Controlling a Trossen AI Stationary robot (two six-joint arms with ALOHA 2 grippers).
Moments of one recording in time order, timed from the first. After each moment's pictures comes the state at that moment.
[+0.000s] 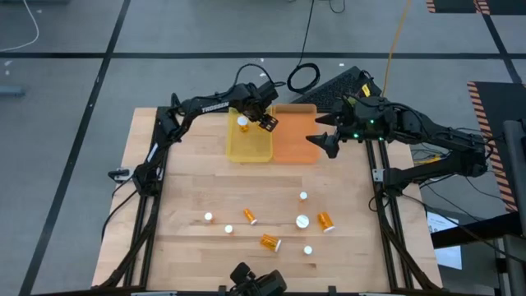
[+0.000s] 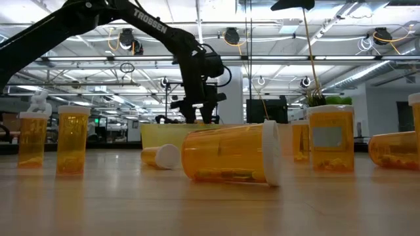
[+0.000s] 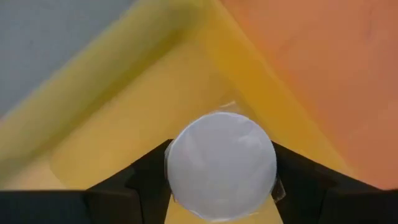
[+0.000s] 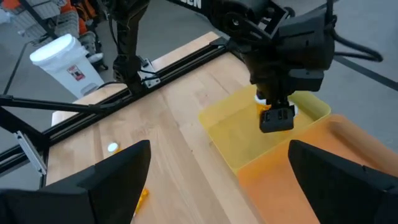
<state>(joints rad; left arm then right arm) 0.56 2.25 1.95 -0.94 -0.06 -0.31 -0.17 1.09 1.34 -0.73 0.11 0.38</state>
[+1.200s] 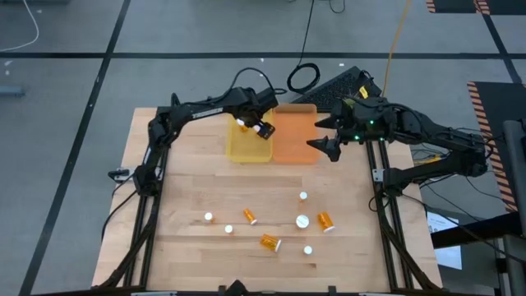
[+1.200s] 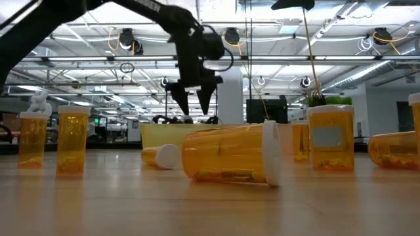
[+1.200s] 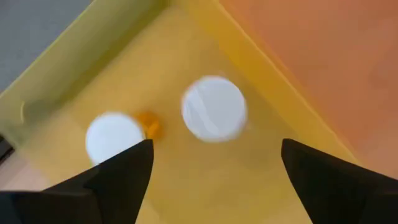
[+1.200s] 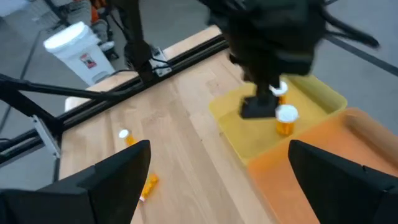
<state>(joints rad) 0.46 2.10 1.91 -1.08 -0.13 -0.35 -0.17 1.09 1.34 -0.75 0.05 0.37</state>
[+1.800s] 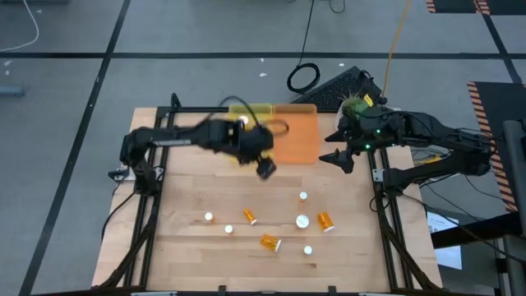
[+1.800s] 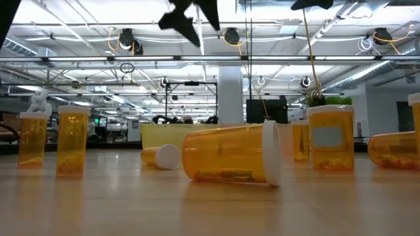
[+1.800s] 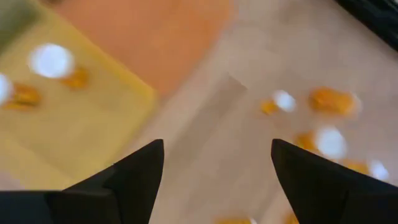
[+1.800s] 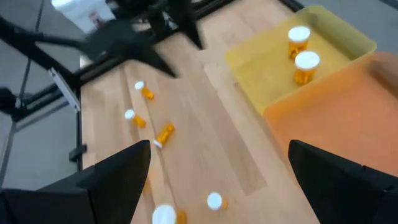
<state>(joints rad) 0.01 1.83 1.91 -1.13 -0.14 -0.61 -0.09 1.04 1.34 -0.95 -0.01 0.43</state>
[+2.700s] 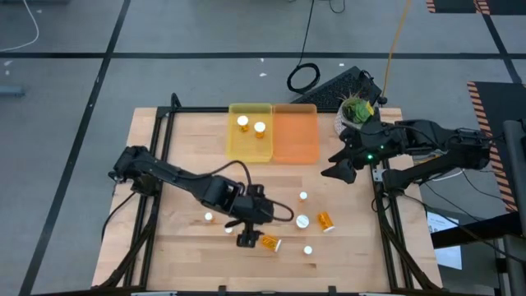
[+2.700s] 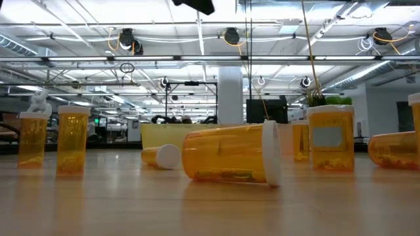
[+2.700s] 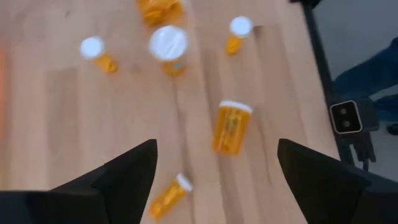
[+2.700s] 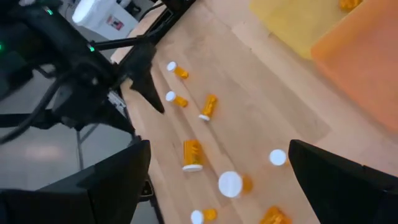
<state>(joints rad) -0.35 1.84 1.73 -0.87 -0.04 -0.18 0.08 1.04 1.34 -0.99 -0.01 0.84</state>
